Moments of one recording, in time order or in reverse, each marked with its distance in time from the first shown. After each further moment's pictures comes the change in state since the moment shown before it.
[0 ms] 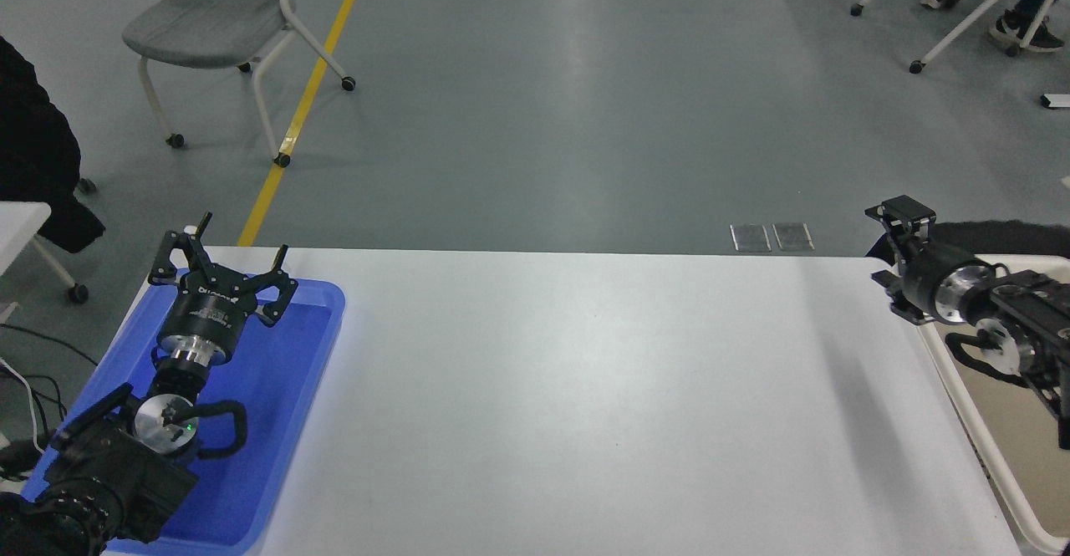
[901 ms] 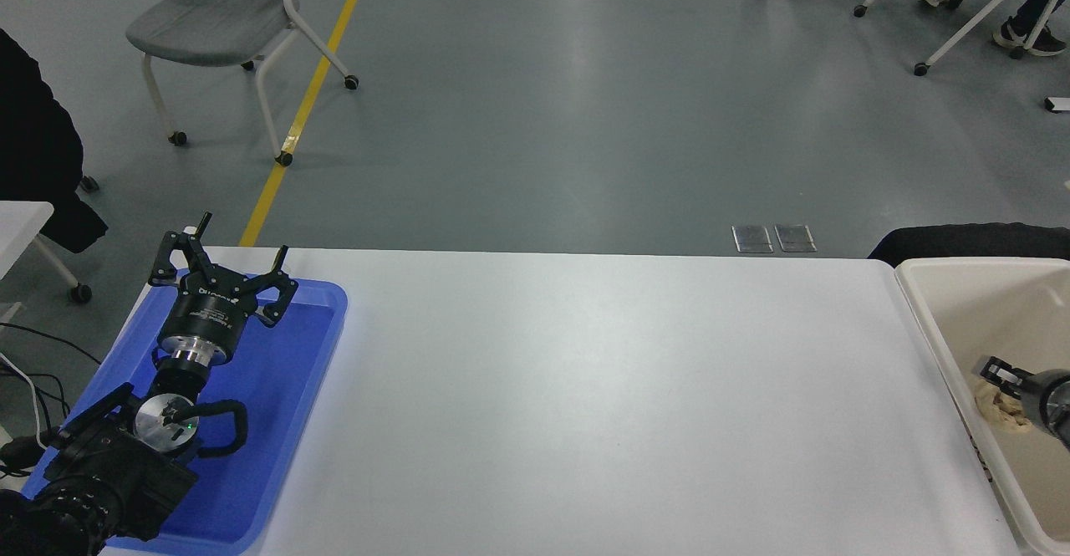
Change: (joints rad) left arm -0.001 0.000 0.000 0.000 0.000 0.000 0.000; right arm -0.075 -0.061 -1.045 -0.458 -0.339 -0.029 -0.005
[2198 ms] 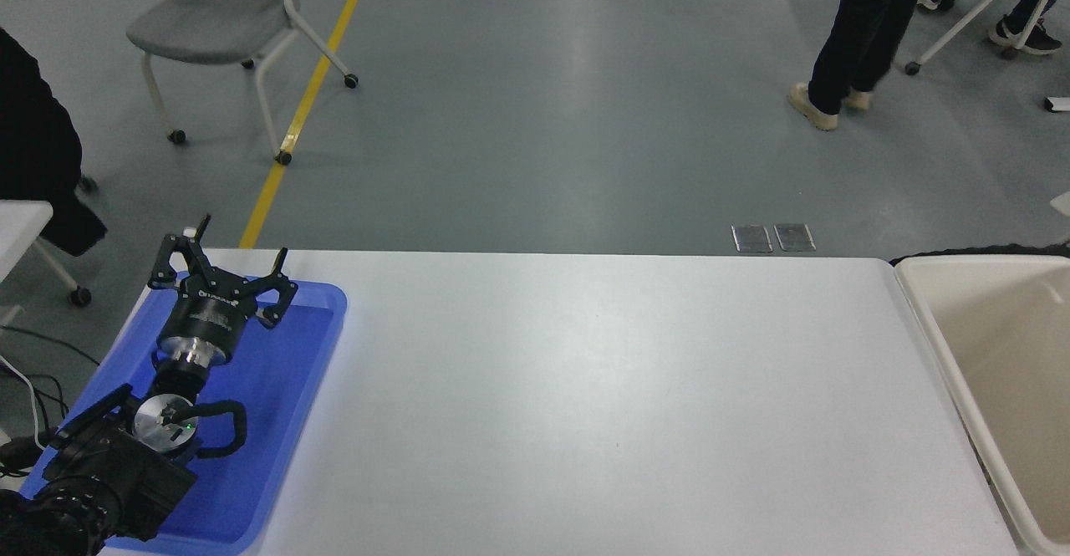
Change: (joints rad) left arm 0.001 0.000 0.000 0.000 0.000 0.000 0.000; right arm 0.785 -0.448 -0.386 0.436 -0.318 0.423 0.002
